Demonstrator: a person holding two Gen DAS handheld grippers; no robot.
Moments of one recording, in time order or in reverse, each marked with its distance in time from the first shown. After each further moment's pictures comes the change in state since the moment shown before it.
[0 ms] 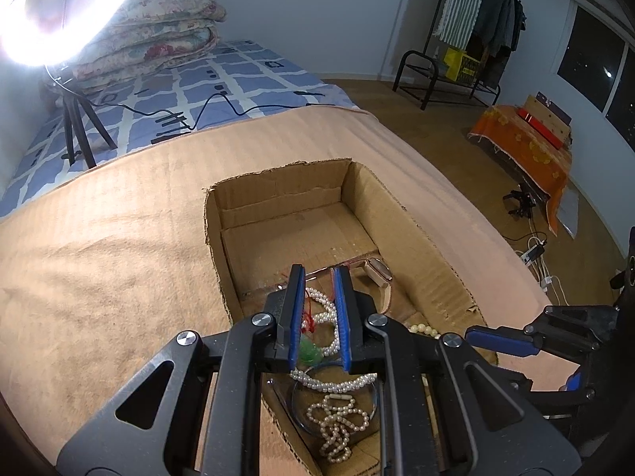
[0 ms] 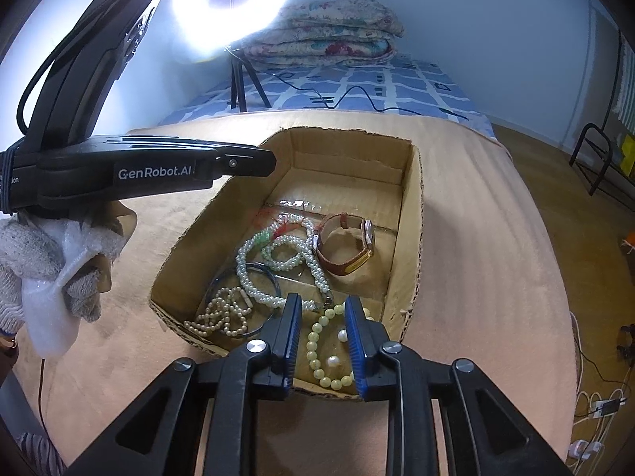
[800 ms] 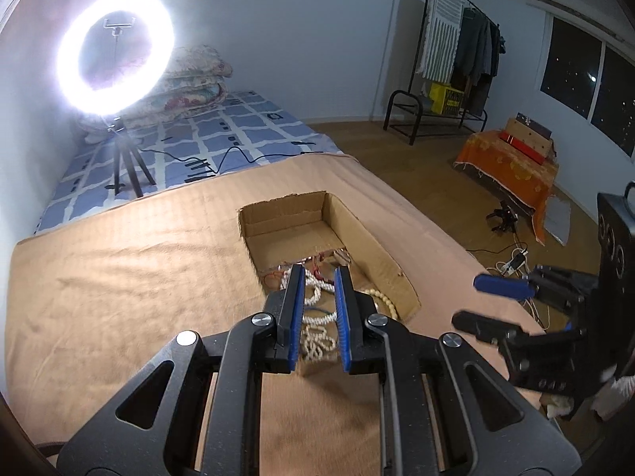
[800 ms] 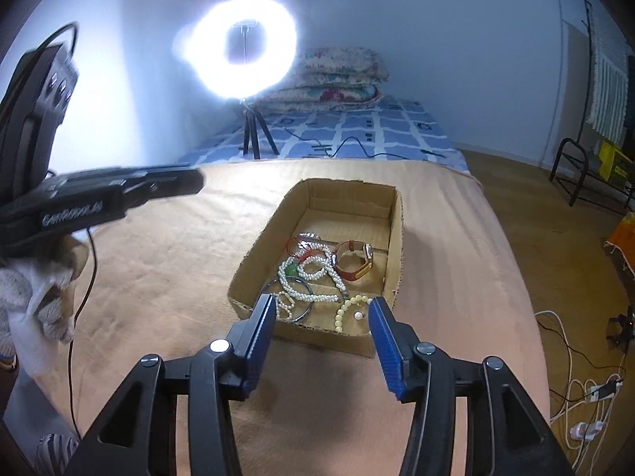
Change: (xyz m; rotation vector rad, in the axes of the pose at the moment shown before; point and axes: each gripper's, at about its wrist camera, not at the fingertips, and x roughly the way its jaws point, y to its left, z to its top) left arm -0.161 -0.026 -0.052 0.033 -0.165 0.015; right arm -0.108 0.030 -0.024 0.036 -0.151 -0.033
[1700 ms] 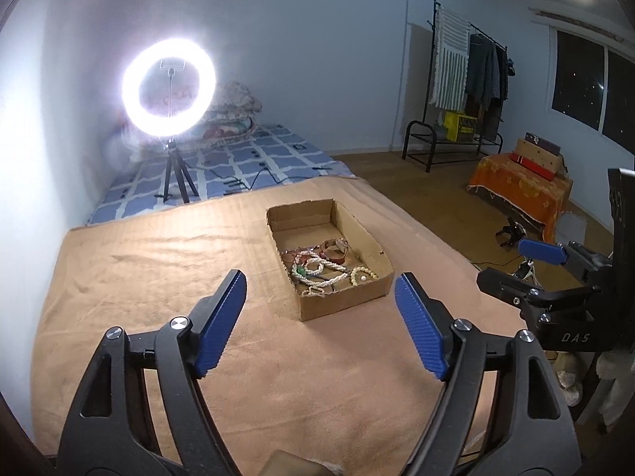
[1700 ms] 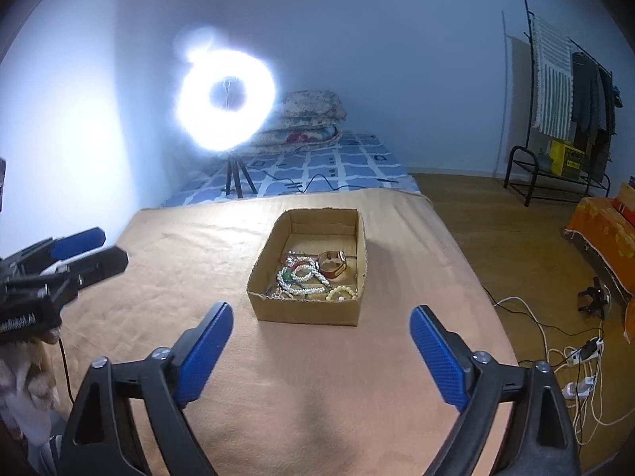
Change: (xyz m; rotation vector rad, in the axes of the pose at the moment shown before) left arm -0.131 -0.047 -0.069 0.004 -0.145 0.117; right arm -0.111 0.030 -0.042 0.097 -0.155 -0.131
